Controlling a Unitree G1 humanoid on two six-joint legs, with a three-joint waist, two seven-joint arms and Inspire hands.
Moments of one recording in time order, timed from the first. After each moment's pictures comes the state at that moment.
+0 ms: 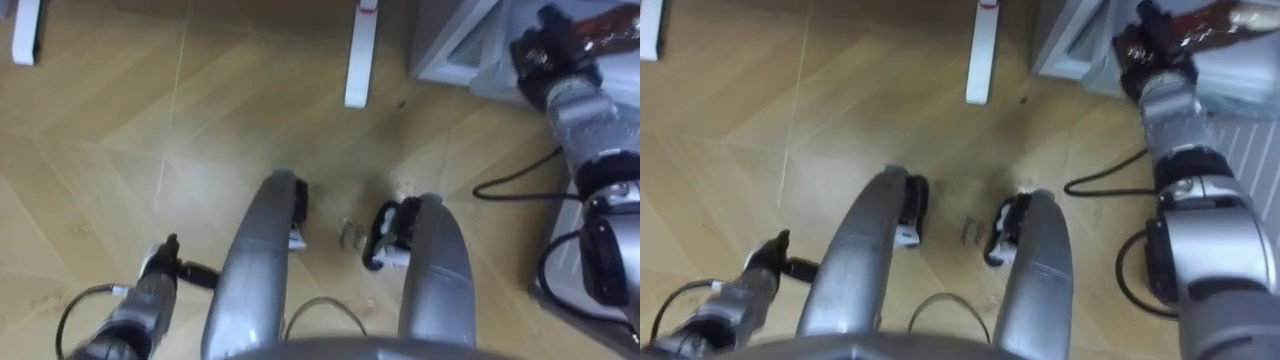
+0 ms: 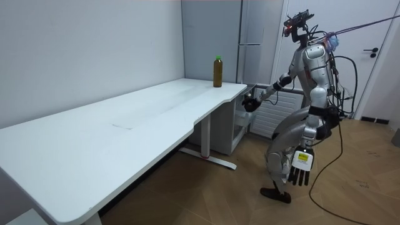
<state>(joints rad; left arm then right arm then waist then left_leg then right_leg) -0.06 0.29 -0.26 1.08 -0.13 0.07 0.17 -0.67 -0.47 0.04 1.04 1.40 0.00 -0.24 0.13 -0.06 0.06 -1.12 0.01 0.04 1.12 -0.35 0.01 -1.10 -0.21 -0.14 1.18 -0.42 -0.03</state>
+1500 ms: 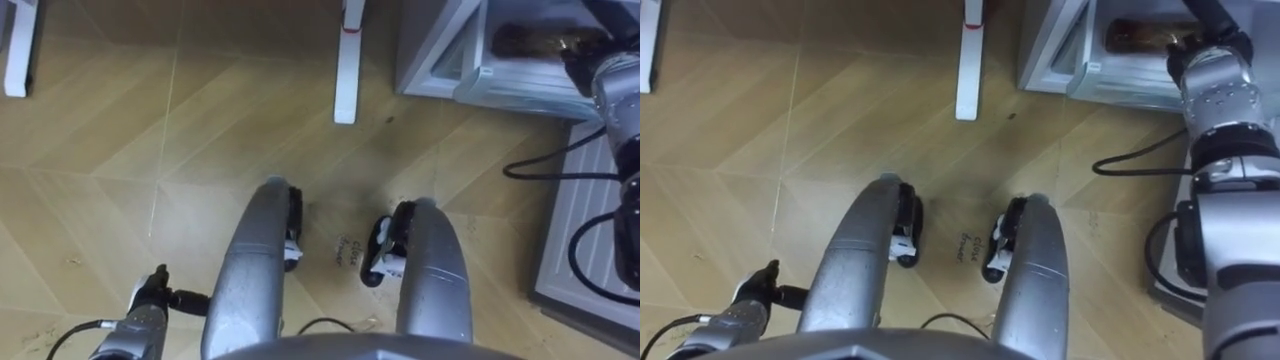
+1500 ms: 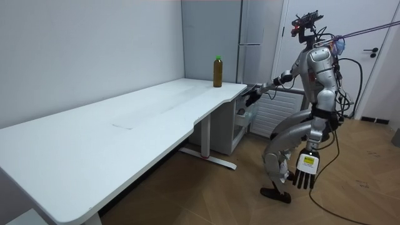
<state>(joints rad) 0.07 0.32 -0.28 1.00 -0.23 0.10 0.18 -0.70 -0.57 0.05 1.05 1.42 0.01 -0.33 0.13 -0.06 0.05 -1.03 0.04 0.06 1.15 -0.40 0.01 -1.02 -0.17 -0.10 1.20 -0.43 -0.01</state>
